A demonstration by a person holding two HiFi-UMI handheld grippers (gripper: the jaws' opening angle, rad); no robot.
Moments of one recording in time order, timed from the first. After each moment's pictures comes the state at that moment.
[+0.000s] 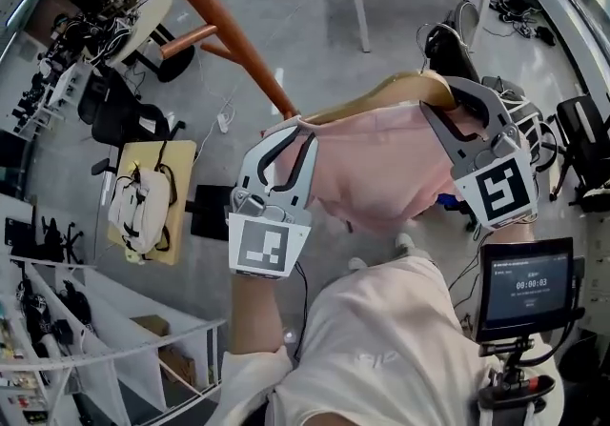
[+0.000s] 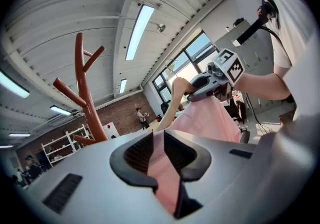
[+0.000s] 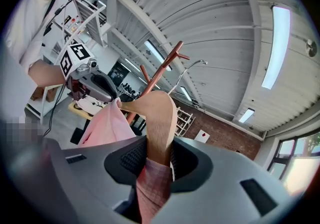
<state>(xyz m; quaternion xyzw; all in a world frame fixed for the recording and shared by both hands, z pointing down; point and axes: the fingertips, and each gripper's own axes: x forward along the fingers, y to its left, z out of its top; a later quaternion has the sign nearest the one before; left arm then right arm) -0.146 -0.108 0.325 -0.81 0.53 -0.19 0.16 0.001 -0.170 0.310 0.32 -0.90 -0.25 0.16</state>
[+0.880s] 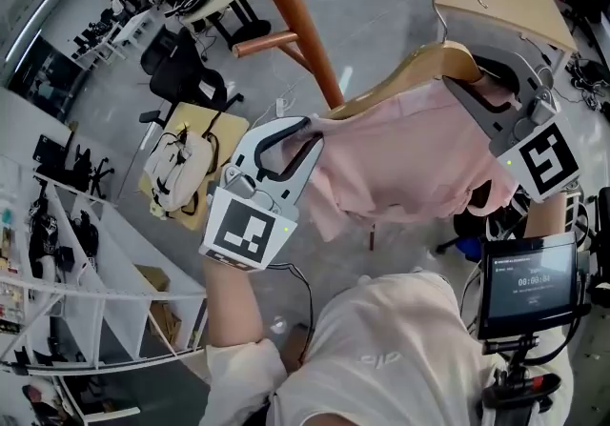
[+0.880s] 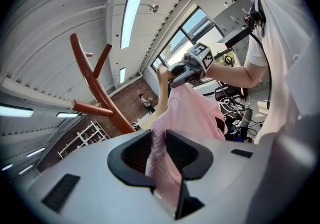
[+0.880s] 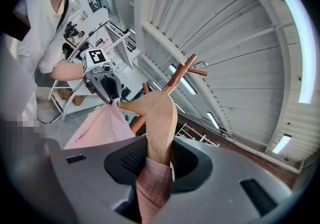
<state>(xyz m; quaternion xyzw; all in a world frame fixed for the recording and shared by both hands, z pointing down) -0.209 -0.105 0.274 -0.76 0.55 -0.32 0.16 -0.079 -0.219 0.229 0.13 -0.94 -0.32 0.08</state>
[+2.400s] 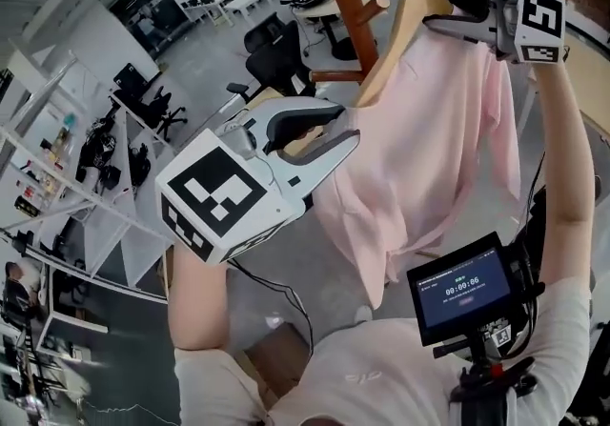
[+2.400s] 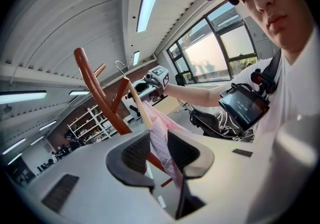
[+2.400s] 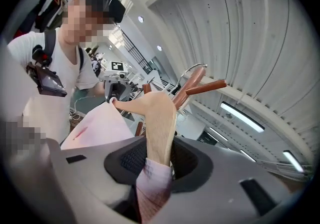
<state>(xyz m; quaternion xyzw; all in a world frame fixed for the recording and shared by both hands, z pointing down) -0.156 -0.104 0.139 -0.71 0.62 -0.34 0.04 -0.190 -0.265 0.086 -0.33 -0.87 -0.35 -0.08</state>
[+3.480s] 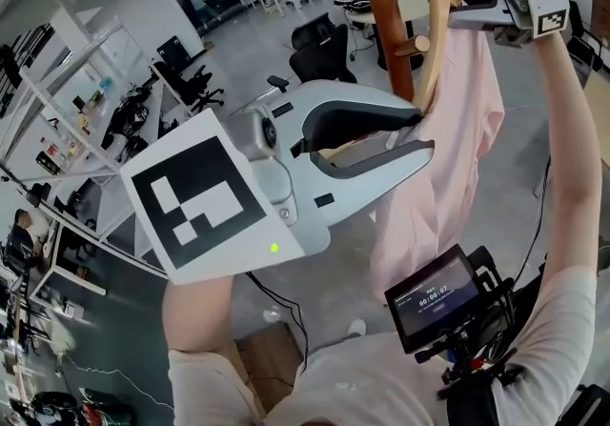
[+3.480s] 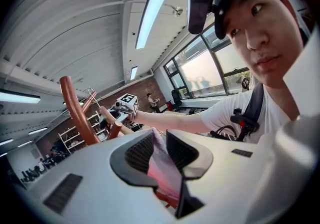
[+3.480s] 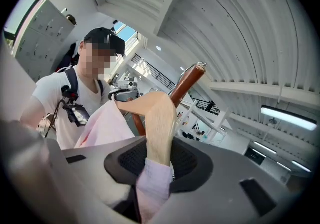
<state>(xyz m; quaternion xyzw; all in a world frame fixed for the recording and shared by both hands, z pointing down) -0.133 -0.123 0.099 -0.74 0.61 -0.27 0.07 -0.260 -0.252 0.066 -0.56 -0.76 -0.30 -0.12</state>
